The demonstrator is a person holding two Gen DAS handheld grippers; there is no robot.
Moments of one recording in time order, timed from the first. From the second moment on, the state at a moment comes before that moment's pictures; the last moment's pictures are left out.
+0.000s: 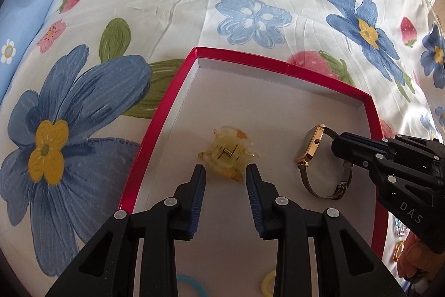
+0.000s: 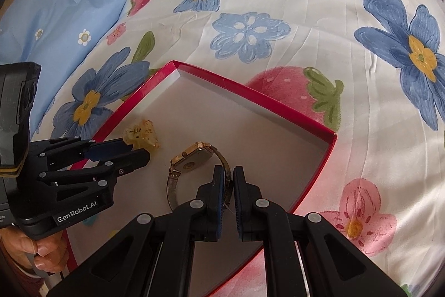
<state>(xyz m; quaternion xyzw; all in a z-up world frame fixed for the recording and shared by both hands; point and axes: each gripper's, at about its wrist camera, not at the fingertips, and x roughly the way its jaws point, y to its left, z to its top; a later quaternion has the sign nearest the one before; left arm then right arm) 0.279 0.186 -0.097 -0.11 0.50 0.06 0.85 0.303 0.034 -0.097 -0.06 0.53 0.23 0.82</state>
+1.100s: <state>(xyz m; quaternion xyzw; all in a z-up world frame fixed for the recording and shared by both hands) 0.221 0.182 -0.057 -0.13 0.48 0.07 0.86 0.232 -0.035 -0.031 0.02 0.47 0.22 0.85</state>
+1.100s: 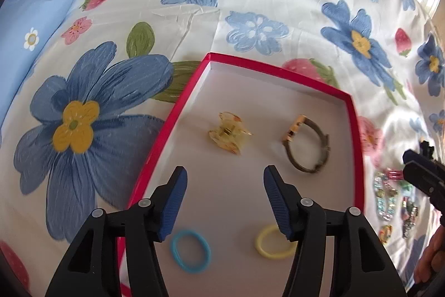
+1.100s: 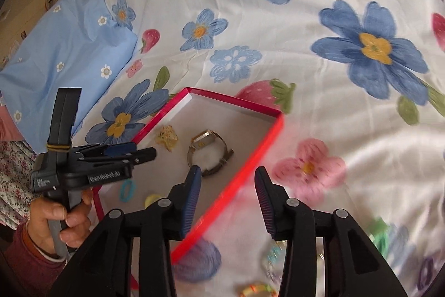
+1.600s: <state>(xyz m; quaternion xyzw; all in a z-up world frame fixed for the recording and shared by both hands) 0.144 0.103 -0.008 -0.14 0.45 0.00 0.88 0.136 -0.164 -0.016 0.06 0.47 0.11 0.87</state>
